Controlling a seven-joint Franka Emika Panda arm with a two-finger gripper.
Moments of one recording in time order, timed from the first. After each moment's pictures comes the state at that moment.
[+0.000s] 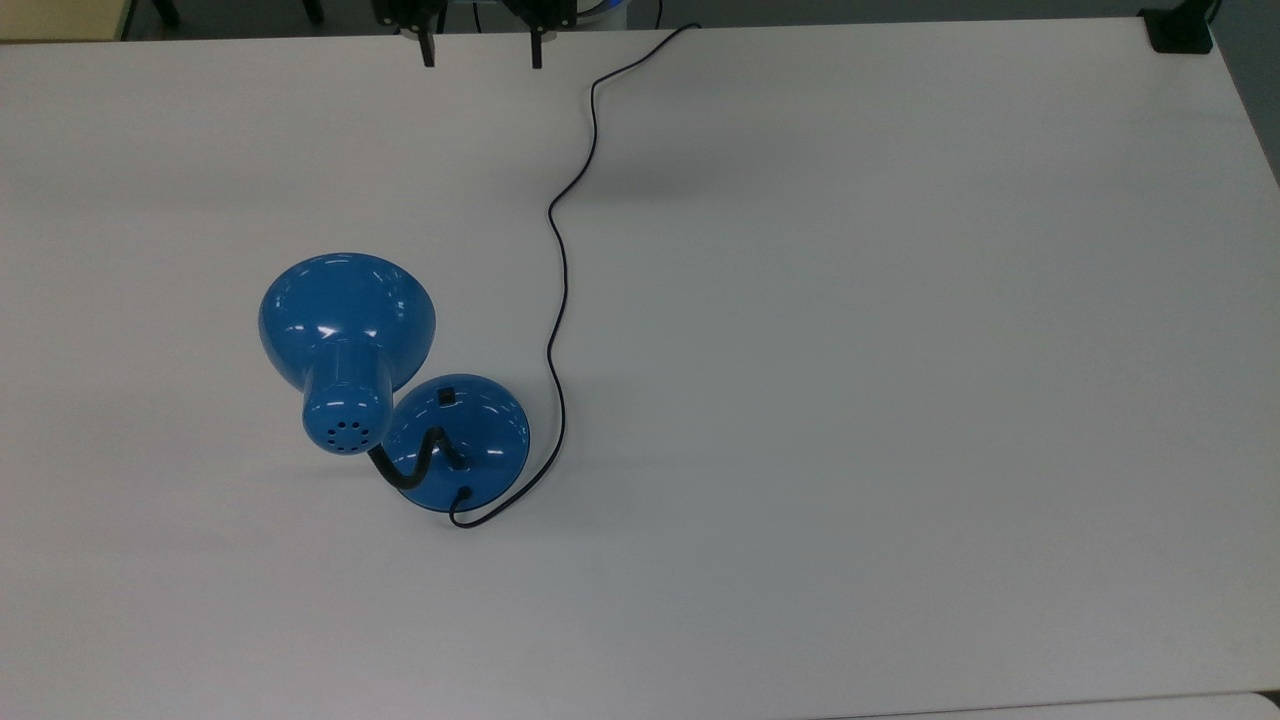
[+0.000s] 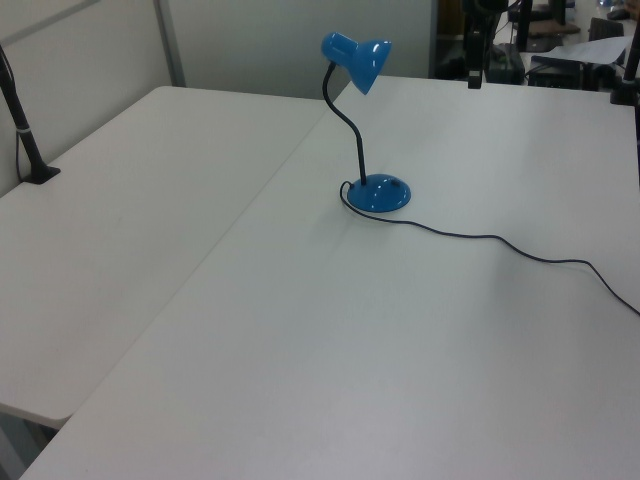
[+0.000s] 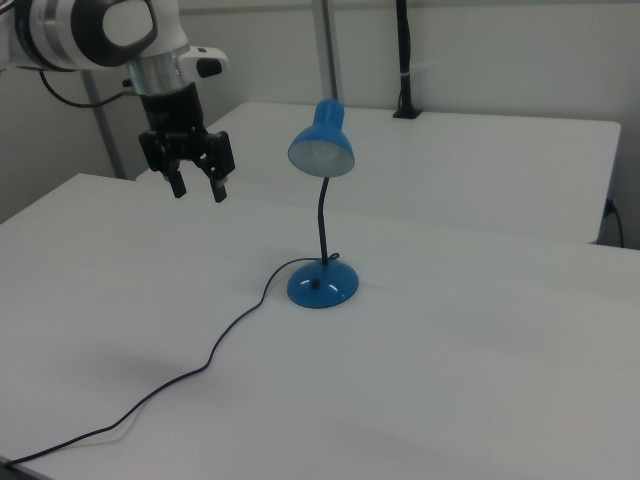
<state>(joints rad) -0.10 0.01 0.12 -1.63 -0.06 1.63 -0.06</state>
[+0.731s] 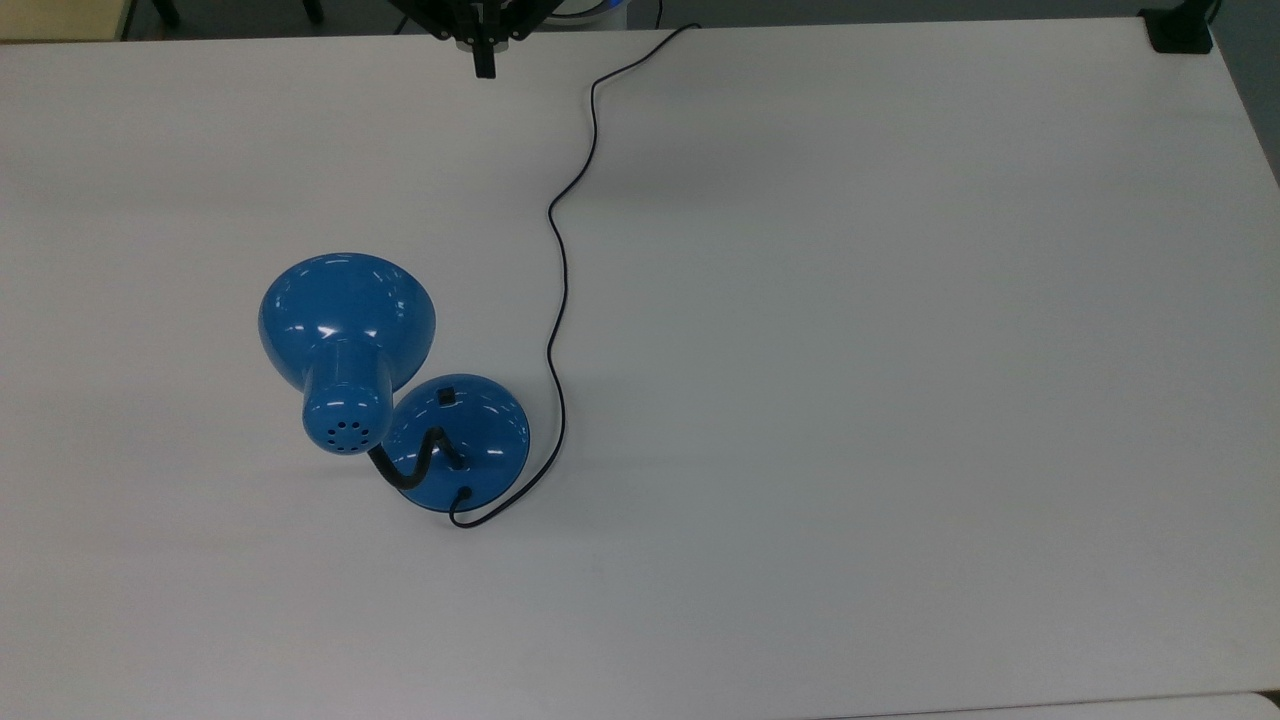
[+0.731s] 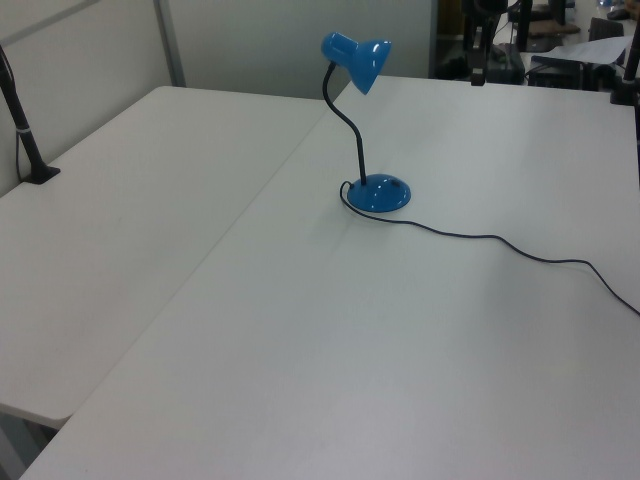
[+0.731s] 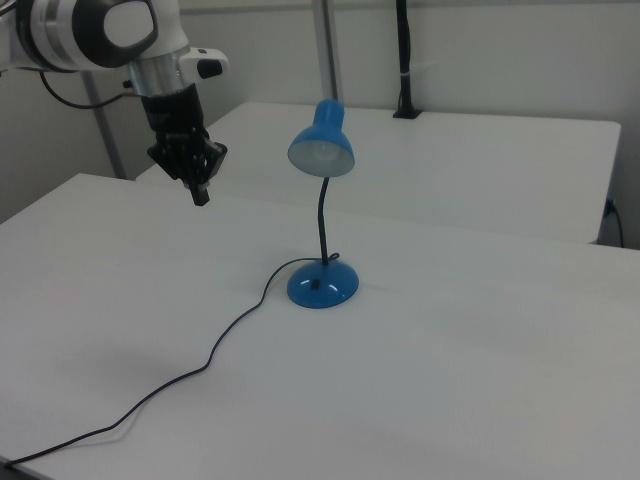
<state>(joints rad) -0.10 0.01 0.12 -1.63 -0.06 1.63 -0.07</state>
